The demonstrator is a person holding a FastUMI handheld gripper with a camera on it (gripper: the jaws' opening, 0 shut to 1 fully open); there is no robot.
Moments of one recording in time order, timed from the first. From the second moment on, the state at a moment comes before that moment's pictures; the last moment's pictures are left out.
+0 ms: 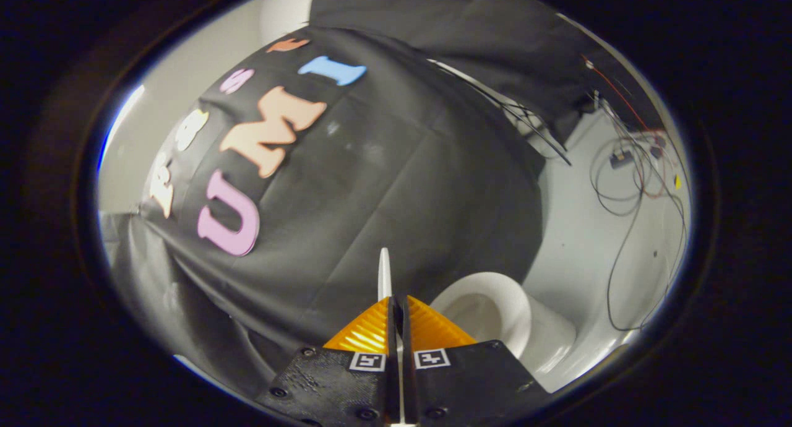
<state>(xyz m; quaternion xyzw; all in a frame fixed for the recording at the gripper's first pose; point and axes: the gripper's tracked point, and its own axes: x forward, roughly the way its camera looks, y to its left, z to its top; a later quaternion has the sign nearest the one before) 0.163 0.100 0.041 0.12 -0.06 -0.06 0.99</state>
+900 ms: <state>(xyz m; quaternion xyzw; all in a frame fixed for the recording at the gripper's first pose) 0.159 0.327 0.010 -0.25 0.00 -0.01 0.97</state>
